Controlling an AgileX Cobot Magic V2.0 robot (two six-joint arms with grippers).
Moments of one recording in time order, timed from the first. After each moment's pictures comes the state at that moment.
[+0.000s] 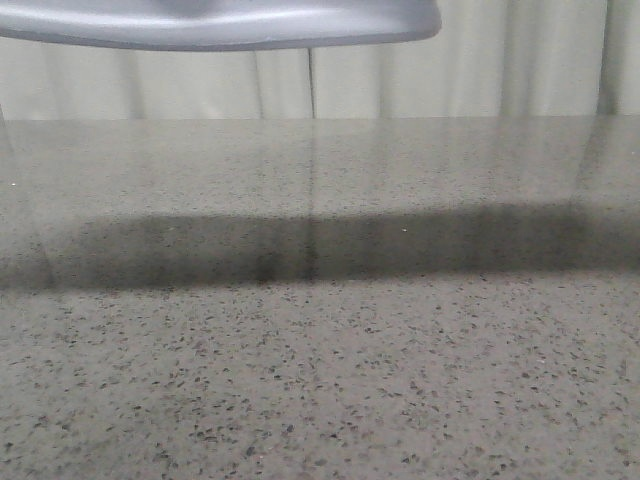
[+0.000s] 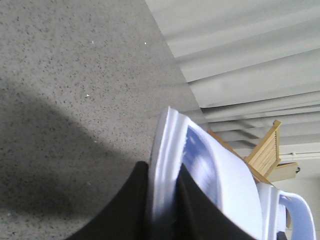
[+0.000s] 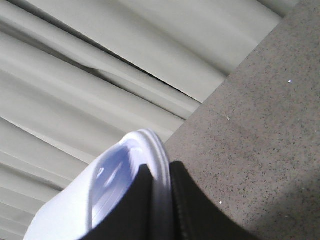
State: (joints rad) left arm -0.08 0.82 -0.55 -1.40 0.65 0.24; right arm 0.26 0.58 -0.48 0.38 0.00 0.58
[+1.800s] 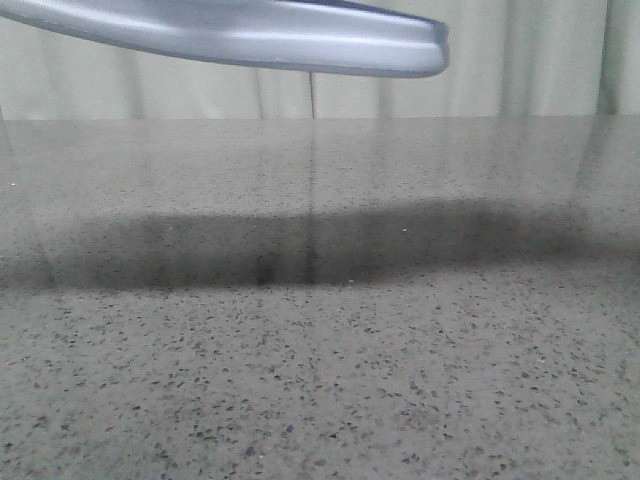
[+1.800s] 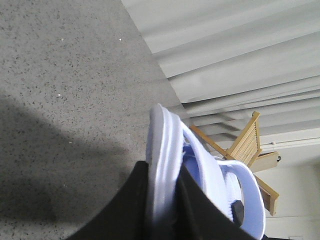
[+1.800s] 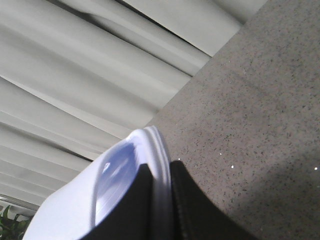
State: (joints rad) left arm -0.09 0.82 -0.55 -1.51 0.68 0.36; right arm 0.48 0.81 -0.48 0.39 -0.19 0.59
